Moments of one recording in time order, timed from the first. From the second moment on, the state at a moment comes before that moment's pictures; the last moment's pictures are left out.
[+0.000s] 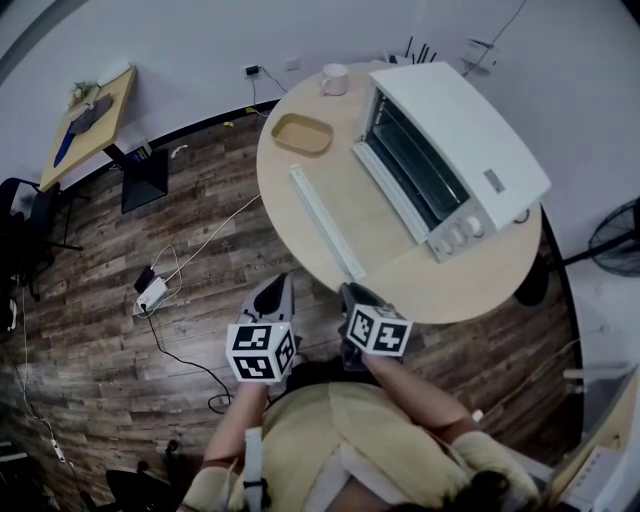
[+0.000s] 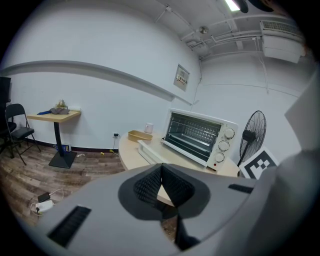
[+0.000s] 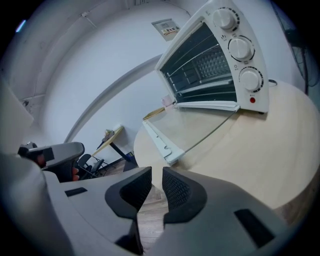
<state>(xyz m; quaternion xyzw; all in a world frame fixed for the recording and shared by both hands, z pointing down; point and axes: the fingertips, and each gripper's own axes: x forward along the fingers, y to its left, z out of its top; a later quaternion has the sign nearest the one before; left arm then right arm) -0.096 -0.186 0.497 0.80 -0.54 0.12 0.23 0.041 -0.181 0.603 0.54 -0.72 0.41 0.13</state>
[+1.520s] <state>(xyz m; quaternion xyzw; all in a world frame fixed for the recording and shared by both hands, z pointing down) -0.106 -0.183 0.488 0.80 -0.55 0.10 0.23 0.051 -0.202 0.490 0.54 -0.80 0.25 0.08</state>
